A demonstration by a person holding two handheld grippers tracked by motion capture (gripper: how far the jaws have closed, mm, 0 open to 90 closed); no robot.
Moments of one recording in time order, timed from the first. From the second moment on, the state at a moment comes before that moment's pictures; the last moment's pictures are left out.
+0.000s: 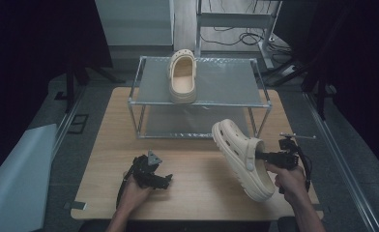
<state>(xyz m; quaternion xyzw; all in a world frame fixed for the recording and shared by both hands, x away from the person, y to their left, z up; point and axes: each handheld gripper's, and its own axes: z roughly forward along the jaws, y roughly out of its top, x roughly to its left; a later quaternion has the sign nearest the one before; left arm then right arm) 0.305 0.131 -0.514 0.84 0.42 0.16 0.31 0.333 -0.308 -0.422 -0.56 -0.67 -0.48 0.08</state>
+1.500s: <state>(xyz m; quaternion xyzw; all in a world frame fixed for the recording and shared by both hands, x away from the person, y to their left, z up) 0.308 0.134 -0.516 0.84 0.43 0.15 0.31 0.394 -0.279 -0.332 -0.61 -0.58 -0.53 0.11</state>
